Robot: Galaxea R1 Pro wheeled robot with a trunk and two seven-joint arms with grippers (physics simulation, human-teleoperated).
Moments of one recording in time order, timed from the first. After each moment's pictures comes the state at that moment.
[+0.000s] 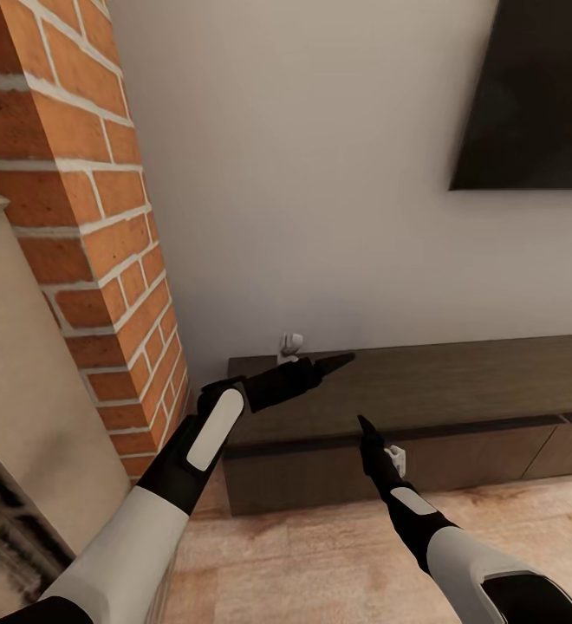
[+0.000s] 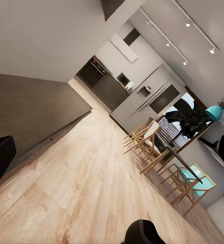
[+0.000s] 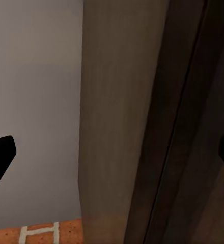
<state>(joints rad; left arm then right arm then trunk) -0.78 -0.16 -0.33 -1.12 0.84 0.65 -0.57 -0.77 0.02 0.09 -0.16 -1.49 0.00 0.55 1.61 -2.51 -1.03</state>
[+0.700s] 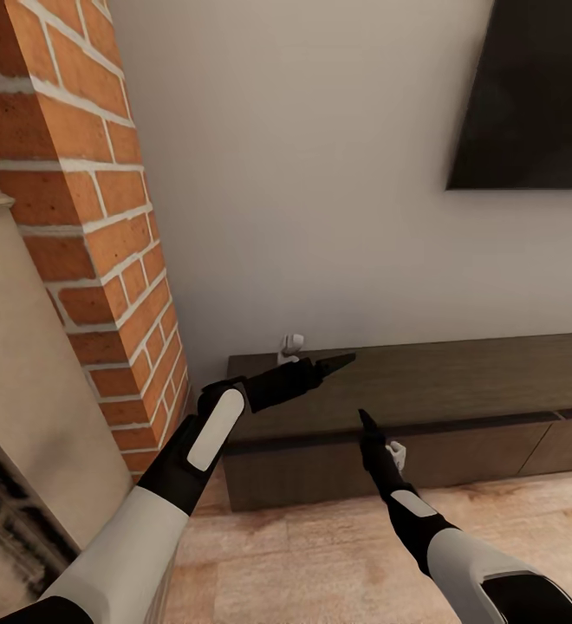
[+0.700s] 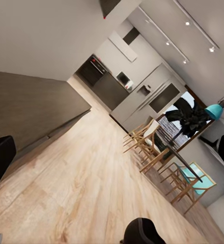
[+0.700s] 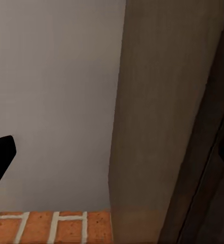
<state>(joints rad) -0.78 -0.16 -0.33 -1.12 0.84 0.64 -0.57 -0.77 0.02 0.09 -0.14 -1.49 0.00 0.72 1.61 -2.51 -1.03</state>
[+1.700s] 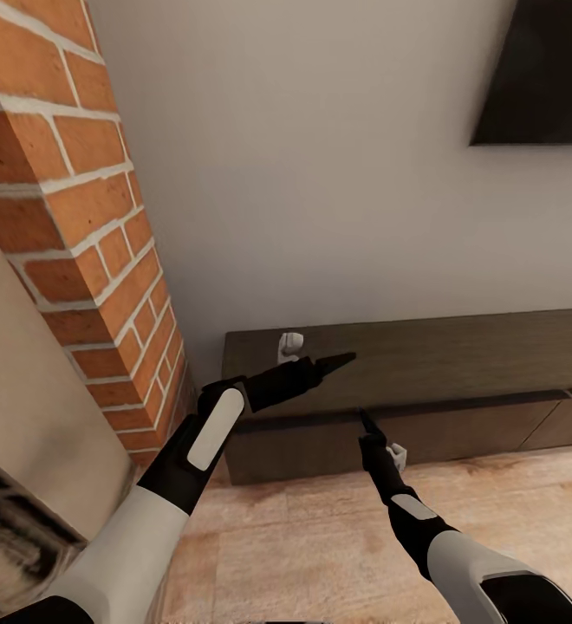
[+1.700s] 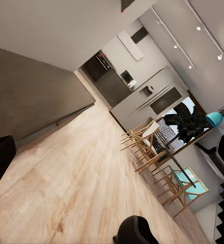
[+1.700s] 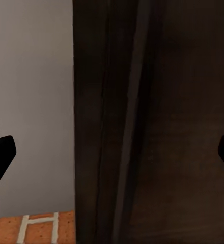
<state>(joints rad) -0.78 -0.17 -0.33 -1.13 0.84 0.65 -0.57 -0.77 0.03 0.08 -0.11 -1.49 0.00 0.76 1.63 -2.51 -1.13</state>
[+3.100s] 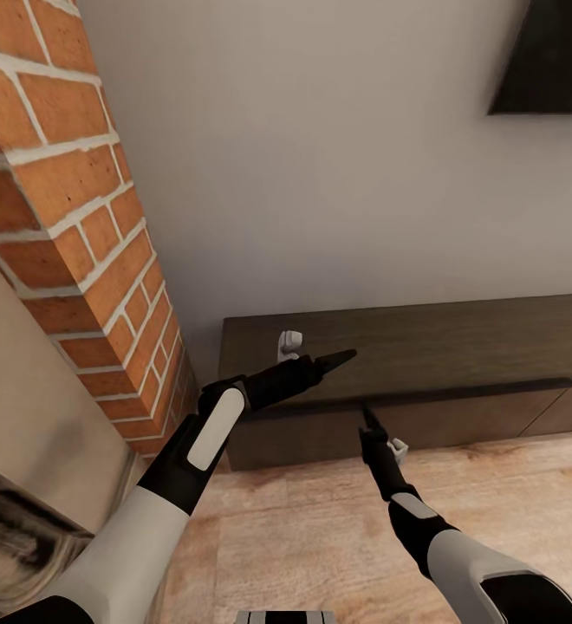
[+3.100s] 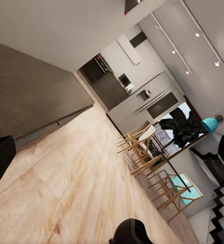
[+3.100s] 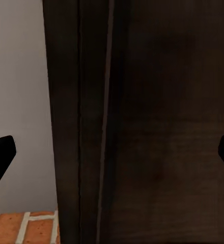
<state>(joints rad) -0.78 -0.17 -0.33 -1.13 0.84 0.62 -0.60 -0.77 0.02 0.08 -0.12 -1.49 -0.01 0.85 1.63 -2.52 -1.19</state>
